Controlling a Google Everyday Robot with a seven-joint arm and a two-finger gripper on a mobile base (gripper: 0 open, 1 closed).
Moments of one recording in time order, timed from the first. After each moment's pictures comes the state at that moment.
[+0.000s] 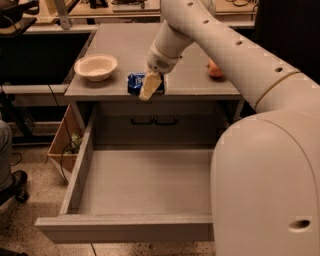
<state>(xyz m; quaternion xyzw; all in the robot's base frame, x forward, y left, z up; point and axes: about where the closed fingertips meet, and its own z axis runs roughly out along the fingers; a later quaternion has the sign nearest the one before) 0.718 0.031 0.842 -0.65 0.72 0.10 0.22</state>
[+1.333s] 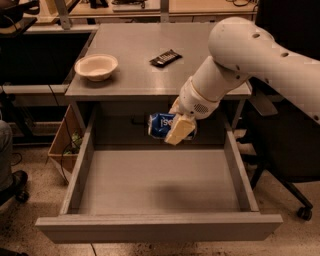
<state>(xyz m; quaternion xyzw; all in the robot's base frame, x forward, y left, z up) 0.544 -0.041 0.822 -0.66 0.71 0.14 0.20</state>
